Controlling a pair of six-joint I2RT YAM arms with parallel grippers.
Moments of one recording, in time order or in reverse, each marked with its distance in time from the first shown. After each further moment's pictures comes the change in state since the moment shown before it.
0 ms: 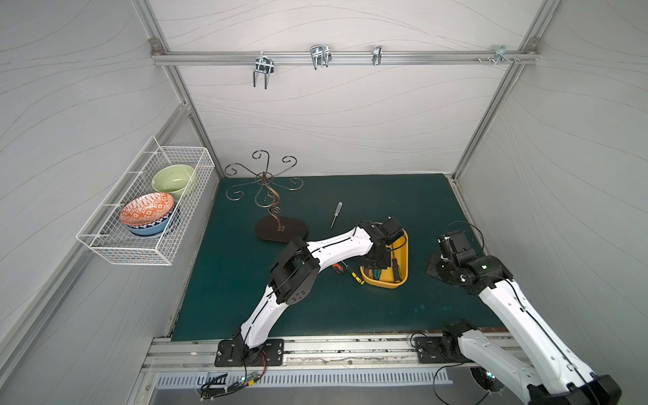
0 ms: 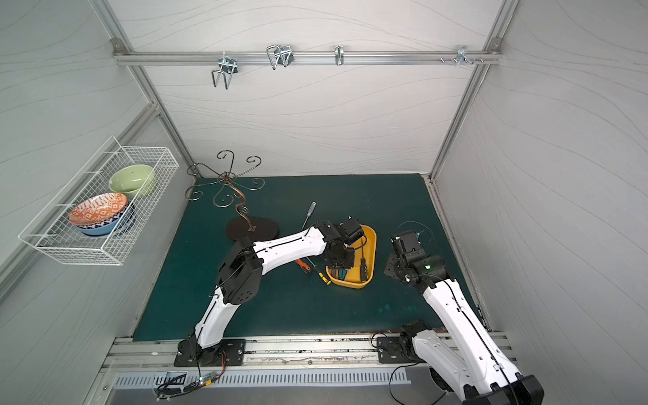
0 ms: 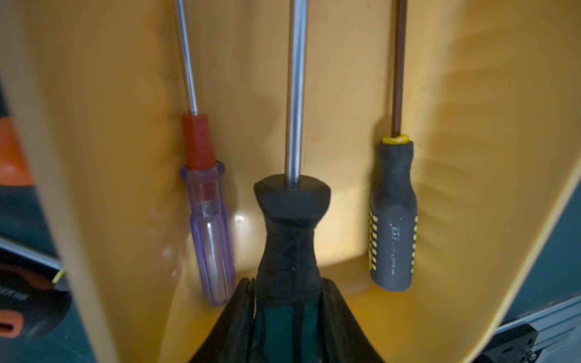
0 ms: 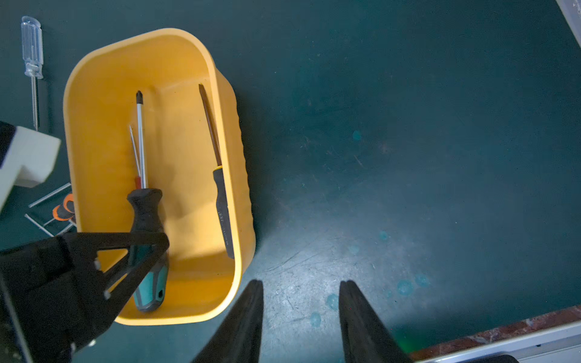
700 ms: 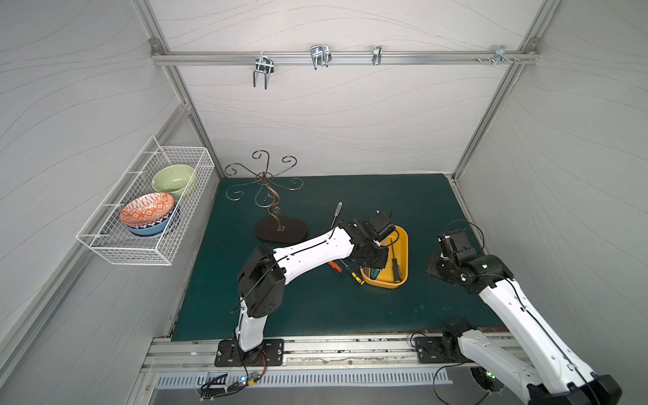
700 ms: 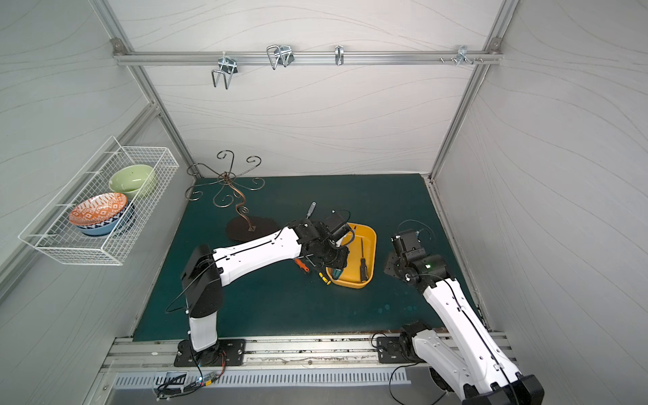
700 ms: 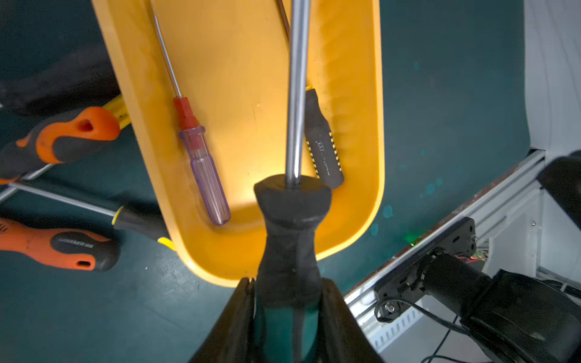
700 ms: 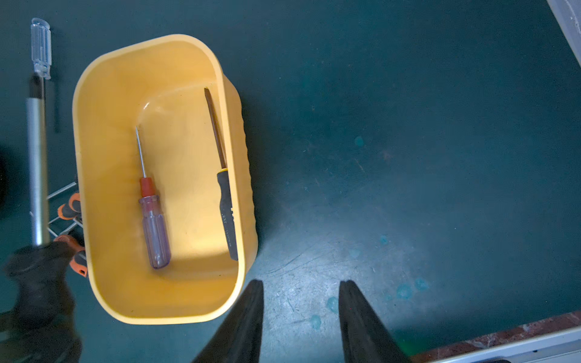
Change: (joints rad) left arm 0.001 -0.263 -0.159 0.045 0.072 0.196; right arm 0.000 0.005 0.013 0.001 0.001 -0.016
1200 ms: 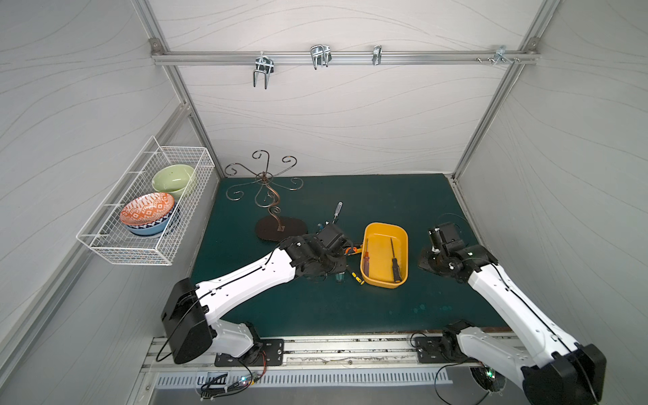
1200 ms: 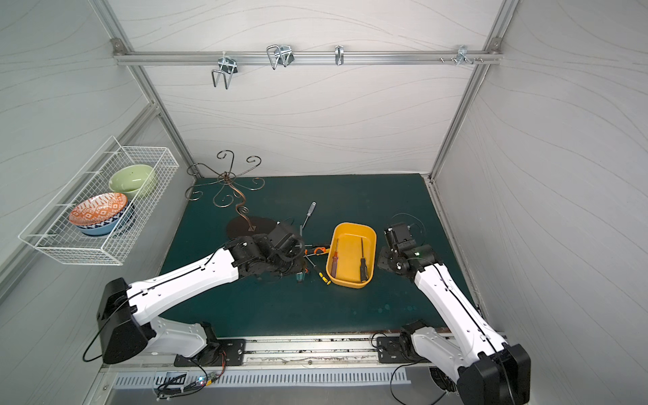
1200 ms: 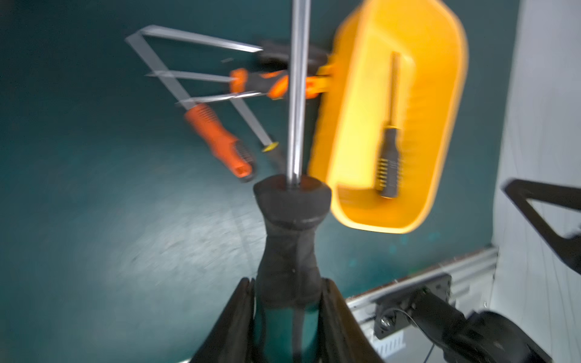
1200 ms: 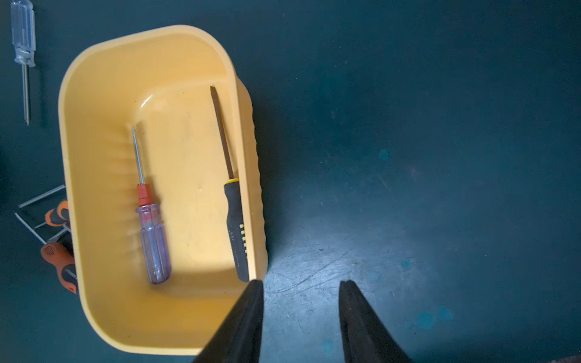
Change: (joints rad) left arm 0.066 -0.511 -0.480 0.133 -0.121 -0.244; right arm 0.002 0.114 0.000 0.091 -0.023 -0.026
